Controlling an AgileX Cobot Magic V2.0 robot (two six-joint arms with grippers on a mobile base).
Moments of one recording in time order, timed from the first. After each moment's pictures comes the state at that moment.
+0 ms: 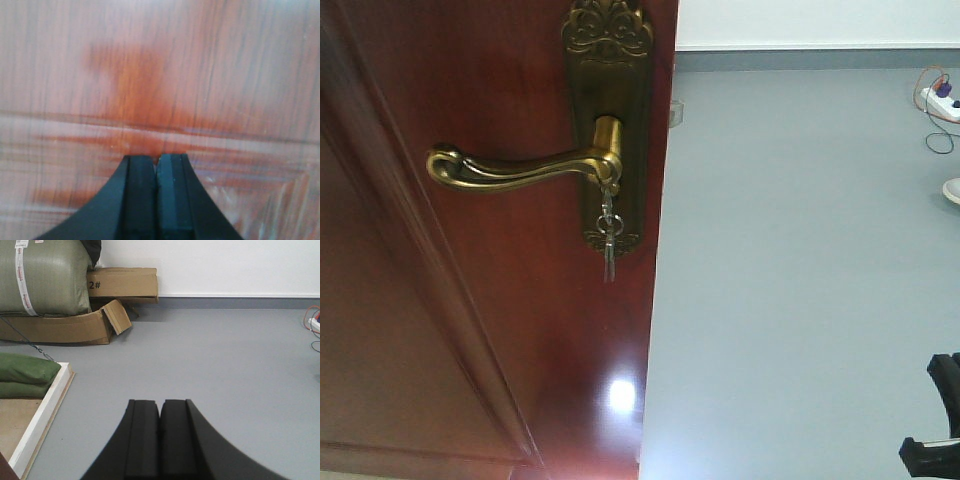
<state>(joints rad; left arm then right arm) -0.21 0.73 -0.80 -1.33 -0.04 1.12 0.05 -0.01 0.03 0.07 0.38 -0.06</state>
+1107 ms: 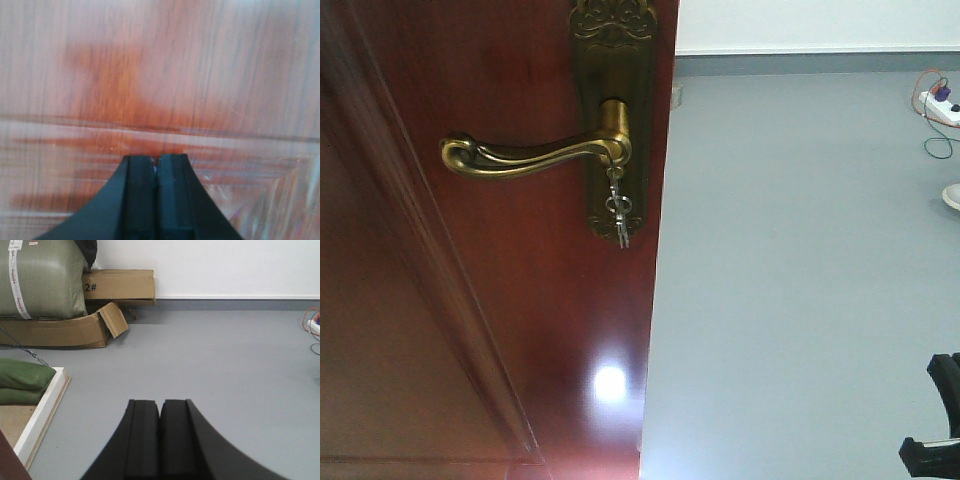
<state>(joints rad) -0.21 0.73 -0.80 -1.33 -0.04 1.12 0.05 -0.01 0.03 0.07 0.38 -0.06</state>
